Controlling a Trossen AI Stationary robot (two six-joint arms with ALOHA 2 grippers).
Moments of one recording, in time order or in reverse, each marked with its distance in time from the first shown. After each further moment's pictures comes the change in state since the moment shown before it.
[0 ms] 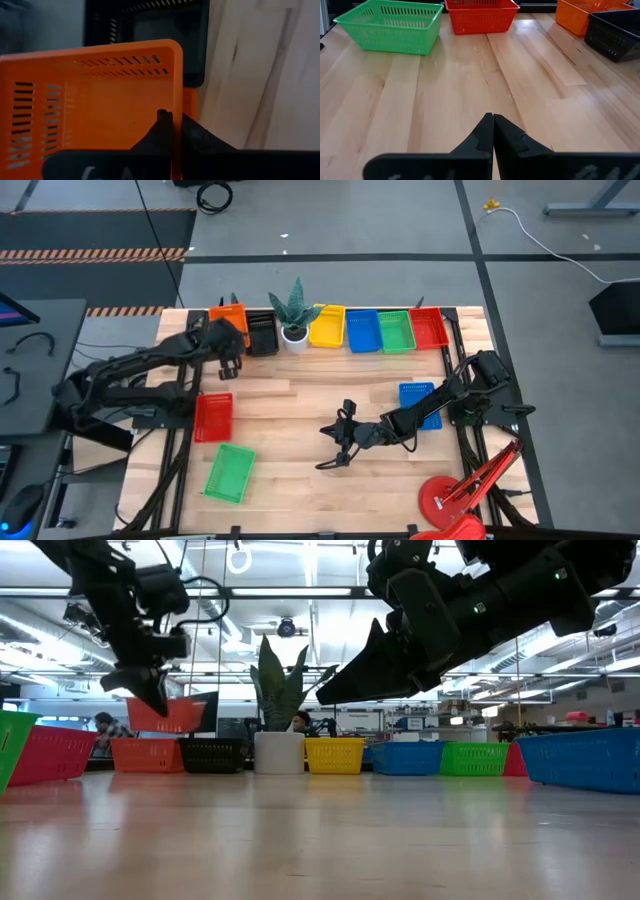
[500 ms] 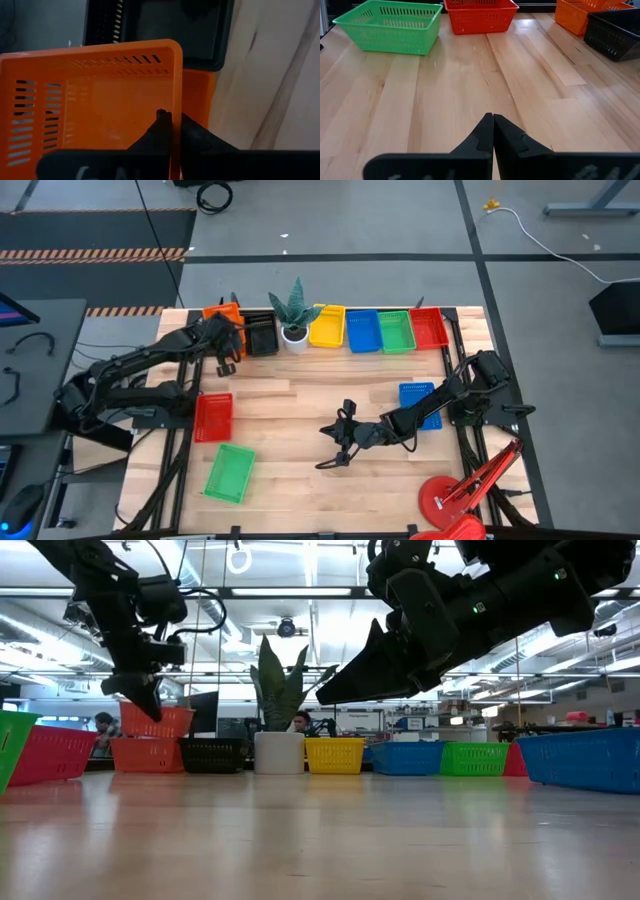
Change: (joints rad) left arm 0.107 0.021 -0.002 -0.005 0.031 0.003; right arm -0.001 0.000 0.000 0.000 0.000 0.004
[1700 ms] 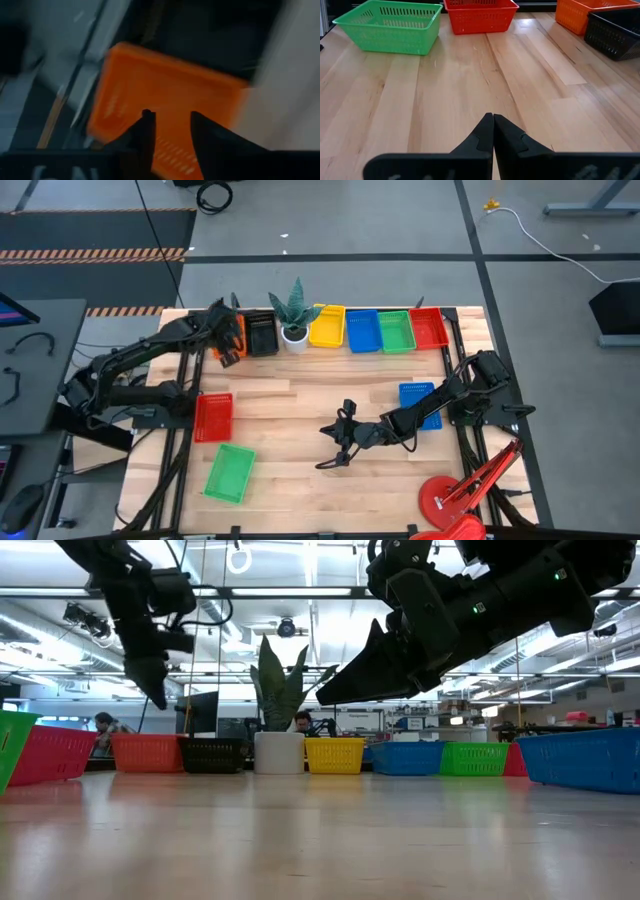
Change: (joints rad) left arm 0.044 0.065 0.138 -0.095 -0.043 -0.175; right arm 0.000 0.000 0.000 0.000 0.000 0.005
